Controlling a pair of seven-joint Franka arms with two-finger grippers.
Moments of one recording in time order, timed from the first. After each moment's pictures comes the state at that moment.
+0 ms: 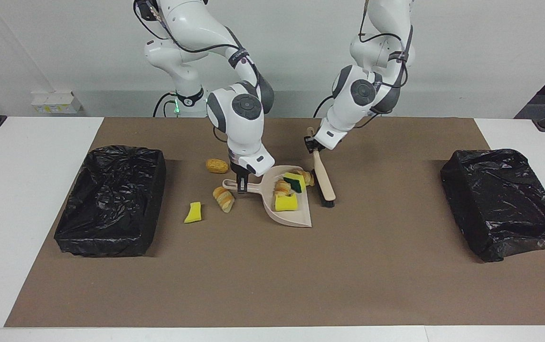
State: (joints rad) left arm -0.58 -0.02 -0.04 -2.27 -0.38 2.18 -0.52; right arm 0.38 0.31 0.10 -1.81 -0.16 2.07 -1.05
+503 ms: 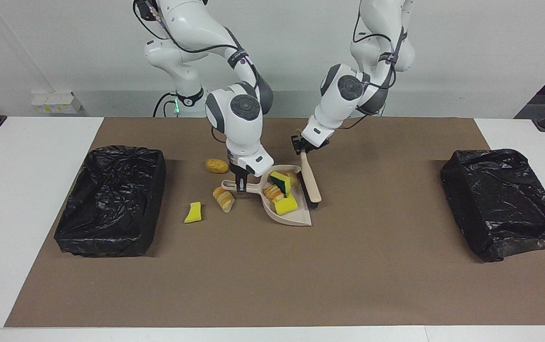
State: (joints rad) left arm -0.59 0.02 -0.02 -2.22 -0.38 2.22 -0.52; right arm 0.37 0.31 0.10 -1.81 -0.16 2.07 -1.07
